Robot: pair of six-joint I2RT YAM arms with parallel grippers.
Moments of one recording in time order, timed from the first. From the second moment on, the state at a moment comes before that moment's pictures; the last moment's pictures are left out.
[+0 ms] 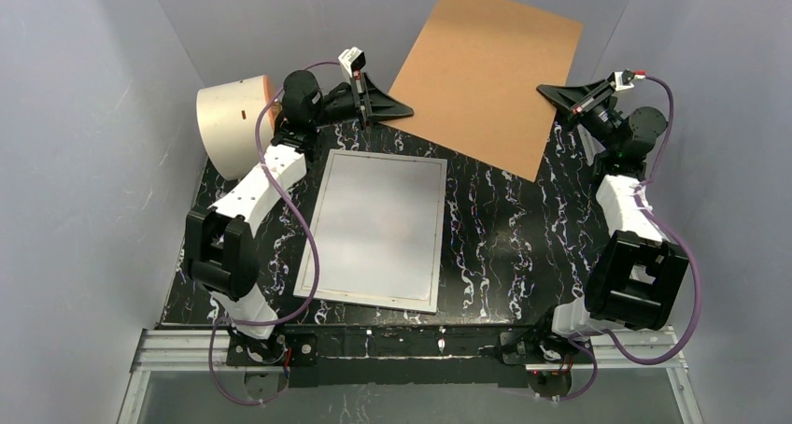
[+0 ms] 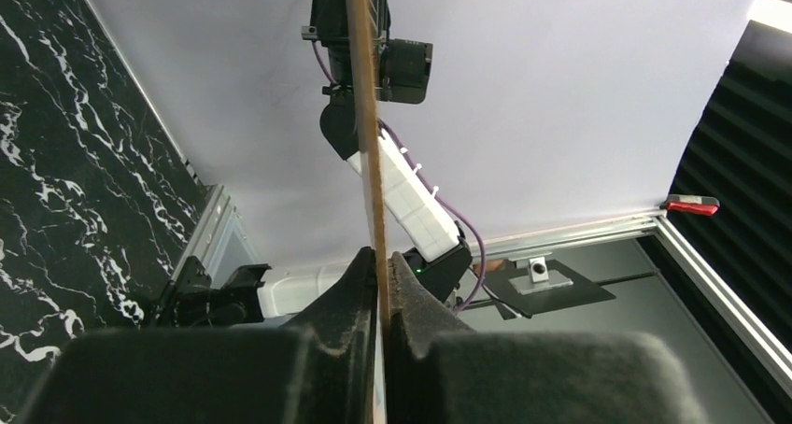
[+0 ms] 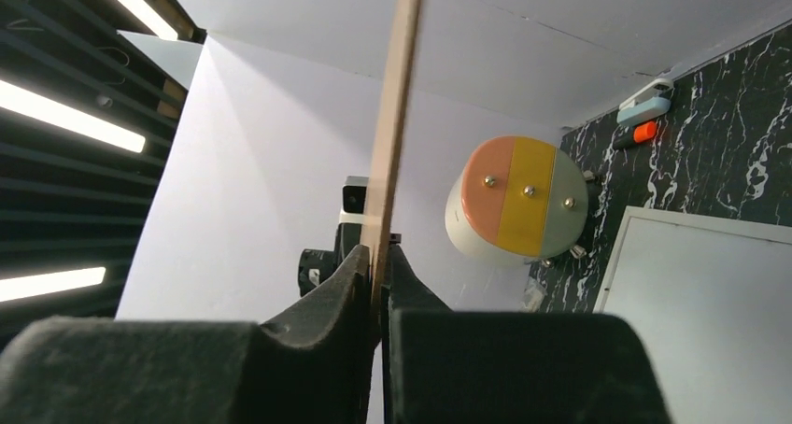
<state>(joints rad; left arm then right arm) -0.36 1.68 1.43 0.46 1.01 -1.55 -0.26 1.45 1.04 0.77 -0.93 1.65</state>
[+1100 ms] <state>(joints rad) -0.10 1.63 1.03 -0.66 0.14 -0.45 -0.16 1.47 1.06 0.11 -0.93 1.17</state>
